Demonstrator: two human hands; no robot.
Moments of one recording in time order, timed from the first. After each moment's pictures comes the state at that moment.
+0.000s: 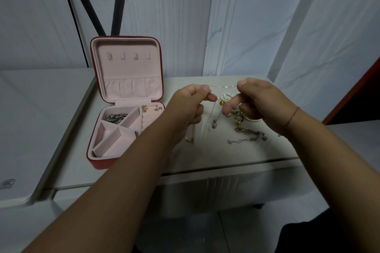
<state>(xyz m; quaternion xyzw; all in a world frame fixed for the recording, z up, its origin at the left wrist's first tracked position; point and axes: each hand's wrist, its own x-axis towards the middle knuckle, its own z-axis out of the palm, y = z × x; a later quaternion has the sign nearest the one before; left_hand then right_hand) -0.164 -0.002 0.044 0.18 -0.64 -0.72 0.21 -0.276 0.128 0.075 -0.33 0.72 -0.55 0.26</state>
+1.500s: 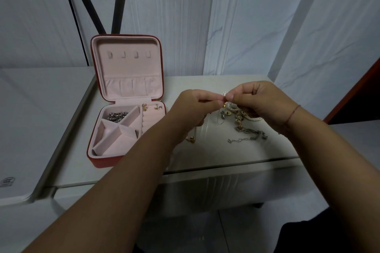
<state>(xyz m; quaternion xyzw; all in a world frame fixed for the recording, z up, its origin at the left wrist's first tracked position) -0.165 -0.002 0.039 0.15 -0.74 -0.63 0.19 -0.281 0.131 0.069 -0.36 0.74 -0.52 0.24</state>
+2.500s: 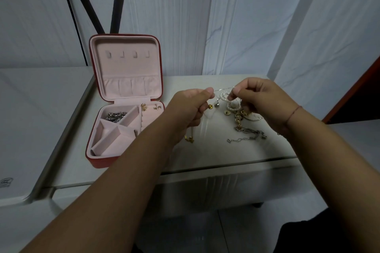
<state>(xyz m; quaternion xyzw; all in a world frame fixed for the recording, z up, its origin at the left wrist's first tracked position) -0.167 -0.005 0.037 0.19 -0.63 -0.73 0.18 -0.278 0.130 0.069 -0.33 0.74 -0.55 0.20</state>
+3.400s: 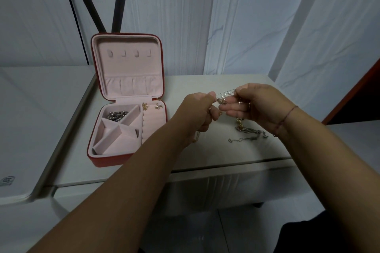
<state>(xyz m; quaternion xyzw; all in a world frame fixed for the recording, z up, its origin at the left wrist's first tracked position) -0.171 0.009 0.035 0.20 -0.63 -0.74 0.15 -0.266 0.120 0.073 -0.18 0.66 -0.64 0.33</state>
